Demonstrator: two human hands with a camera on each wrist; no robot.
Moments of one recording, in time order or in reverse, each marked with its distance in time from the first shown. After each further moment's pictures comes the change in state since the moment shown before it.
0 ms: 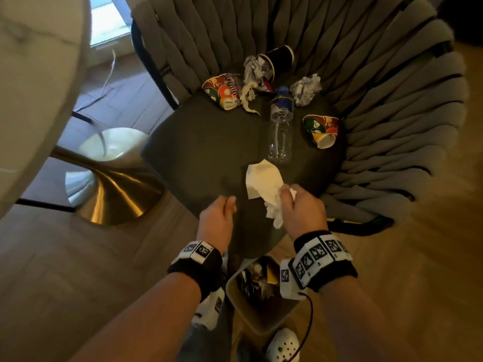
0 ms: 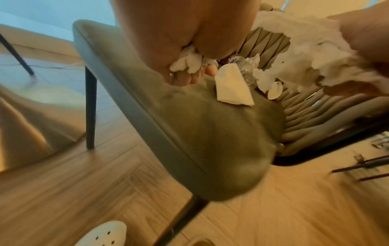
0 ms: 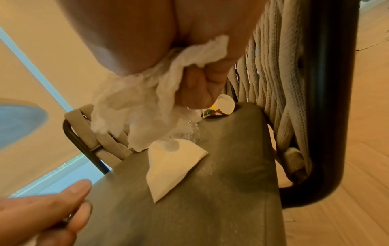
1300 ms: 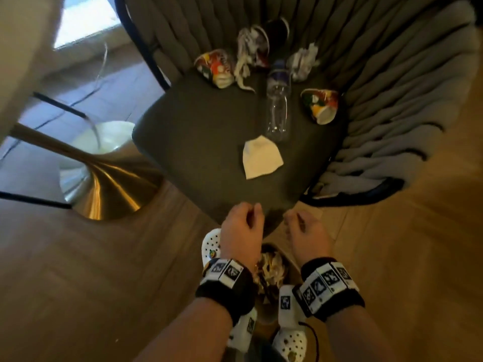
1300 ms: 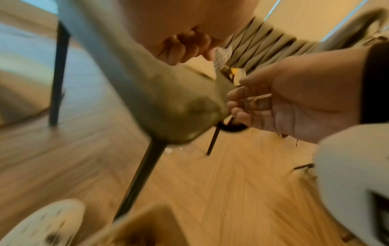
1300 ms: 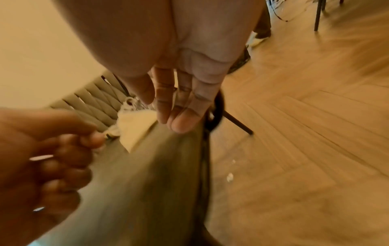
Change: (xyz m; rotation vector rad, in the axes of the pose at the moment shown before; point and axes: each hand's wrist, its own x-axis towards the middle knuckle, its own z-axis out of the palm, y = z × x) left_hand -0.063 -0.001 0.060 -0.052 0.141 0.064; right_hand -0.058 0.095 0.069 0.270 0.015 0.202
